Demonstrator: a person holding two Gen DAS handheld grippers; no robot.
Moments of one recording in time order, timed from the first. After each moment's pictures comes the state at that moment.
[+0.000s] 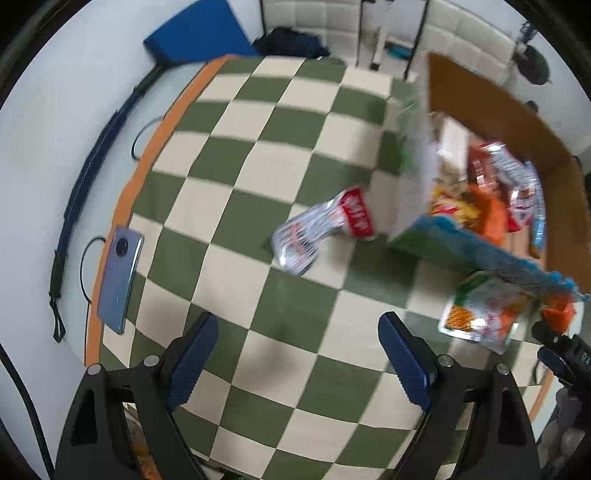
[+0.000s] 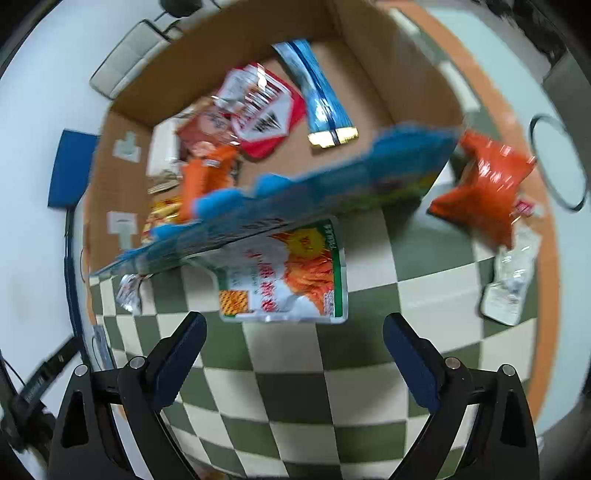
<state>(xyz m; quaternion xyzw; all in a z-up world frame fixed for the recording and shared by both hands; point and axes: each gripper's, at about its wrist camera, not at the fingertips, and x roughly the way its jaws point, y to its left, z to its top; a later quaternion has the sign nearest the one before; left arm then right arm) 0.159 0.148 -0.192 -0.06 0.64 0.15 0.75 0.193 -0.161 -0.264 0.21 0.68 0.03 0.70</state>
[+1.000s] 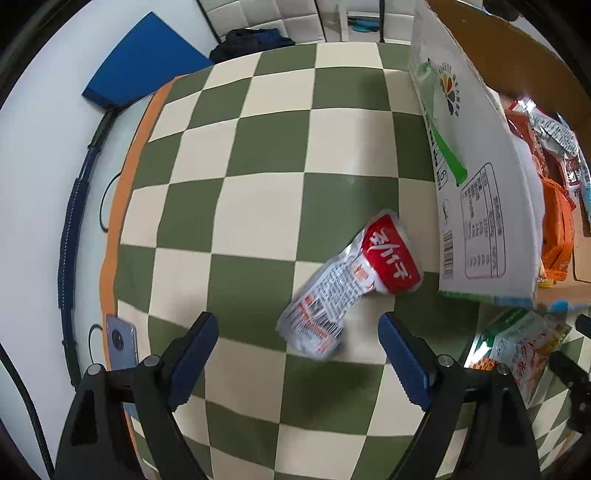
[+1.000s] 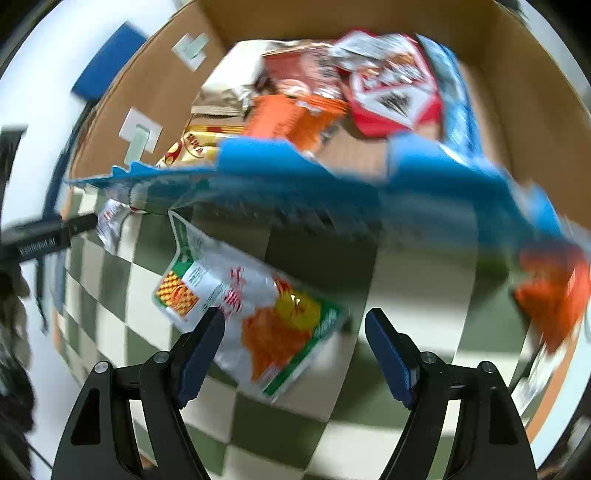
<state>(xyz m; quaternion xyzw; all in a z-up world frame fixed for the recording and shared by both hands) 0.240 0.155 -0.255 0.06 0.66 0.11 0.74 0.223 -0.039 -0.308 0.00 0.67 0.17 0.72</state>
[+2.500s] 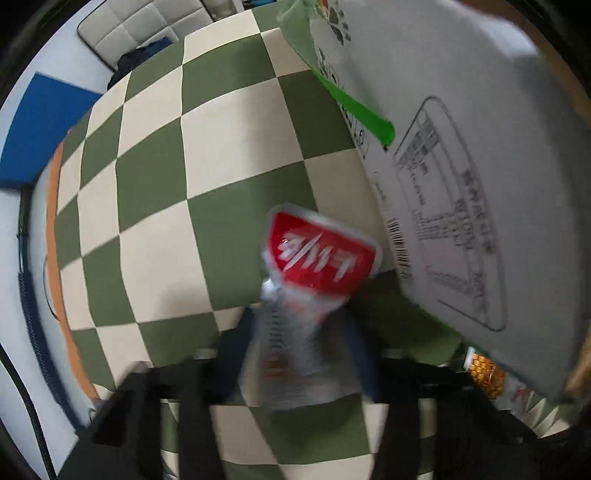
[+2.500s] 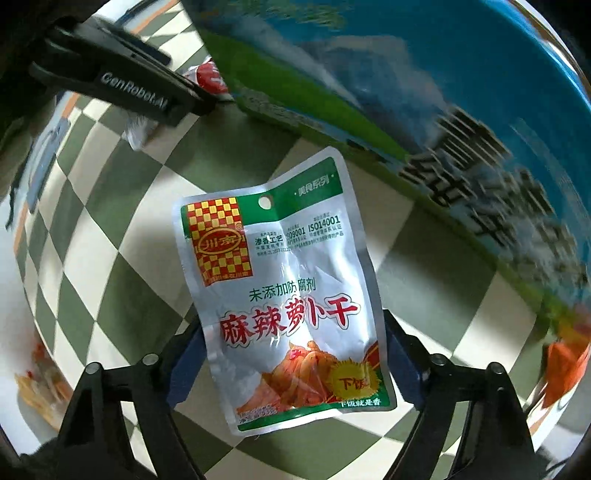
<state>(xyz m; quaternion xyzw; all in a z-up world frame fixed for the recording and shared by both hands) 0.263 0.125 -0.298 0.13 0.69 -0.05 0.71 0.180 0.041 -0.355 -0.14 0.68 0.22 0.69</state>
